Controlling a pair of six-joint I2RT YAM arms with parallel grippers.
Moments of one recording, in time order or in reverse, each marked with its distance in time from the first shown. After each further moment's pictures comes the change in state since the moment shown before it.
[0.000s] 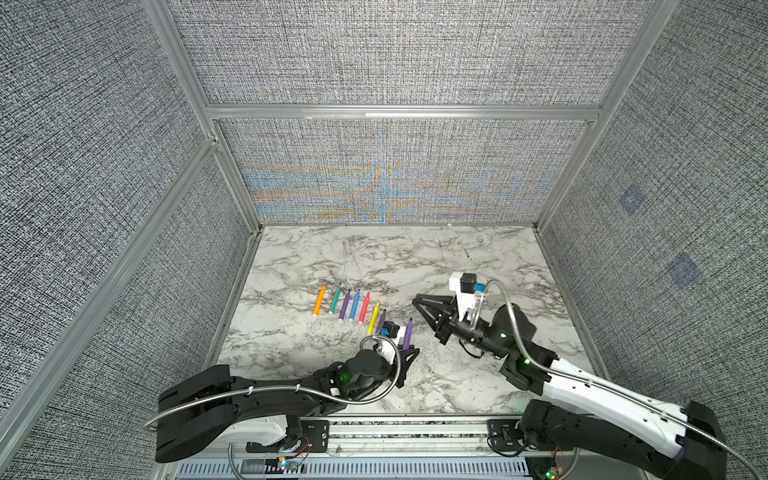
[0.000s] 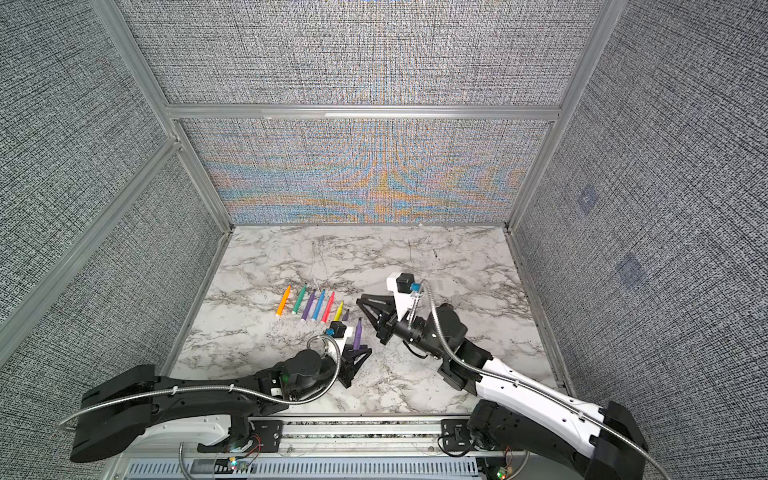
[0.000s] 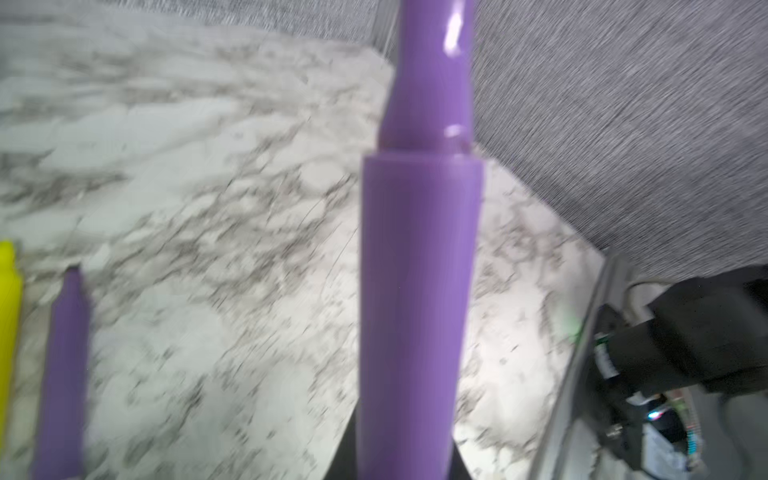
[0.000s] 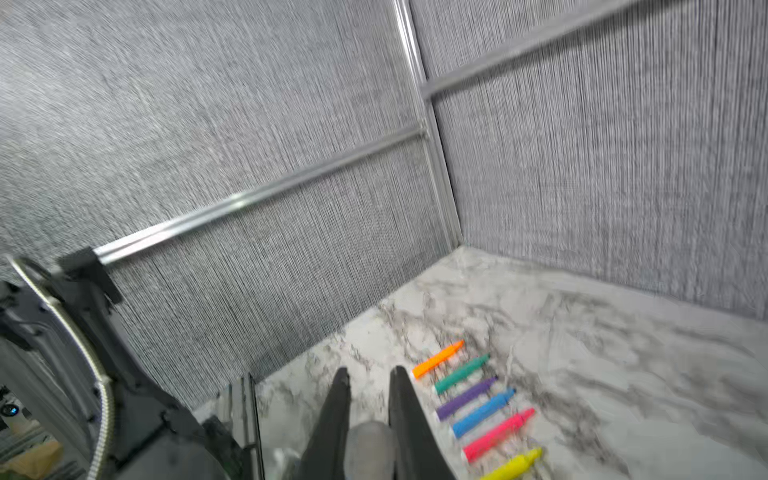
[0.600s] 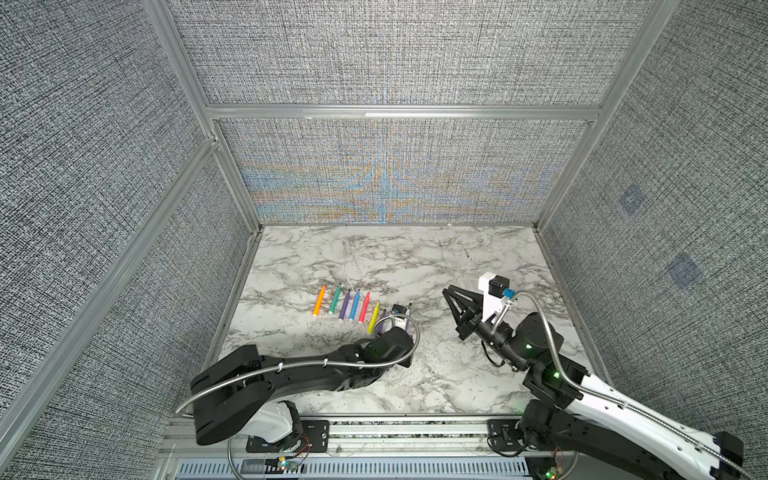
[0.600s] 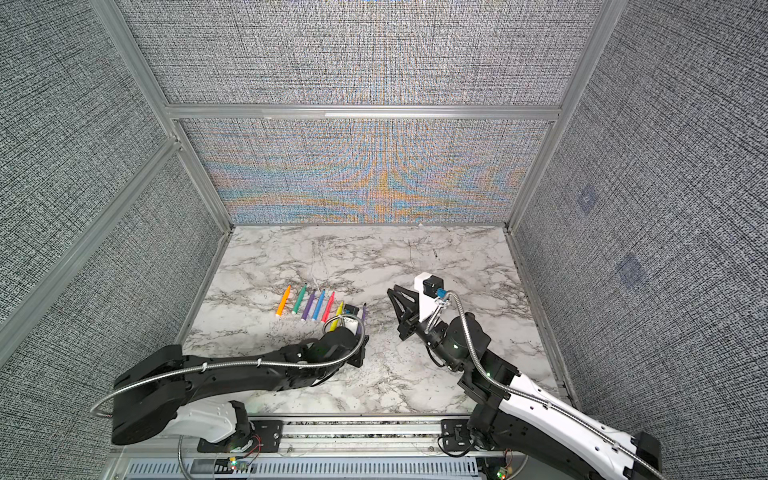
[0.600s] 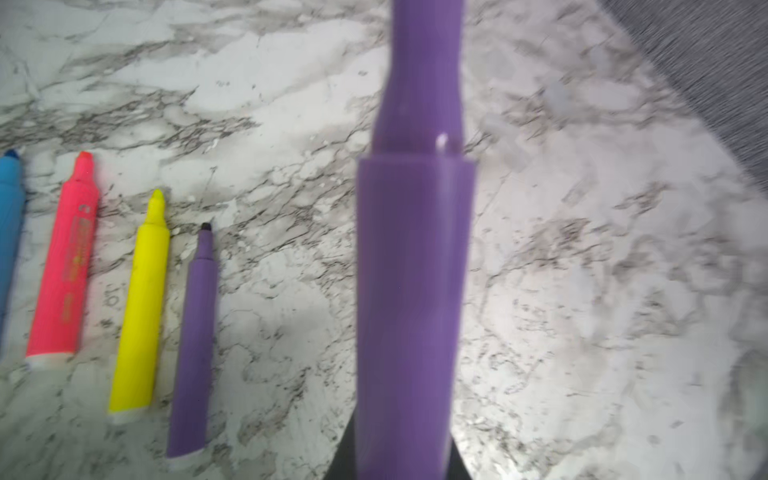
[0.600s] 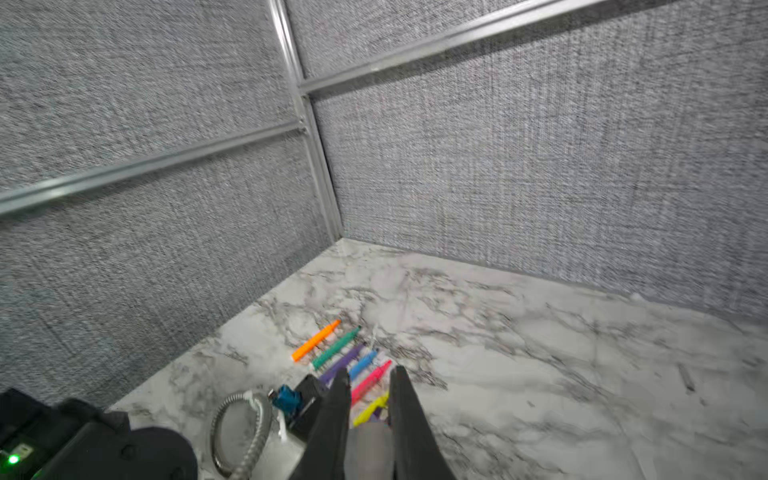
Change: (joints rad) left arm 0.107 0.270 0.407 -0.545 -0.122 -0.076; right arm -0.004 -0.244 -0.085 -0.358 0.414 -0.145
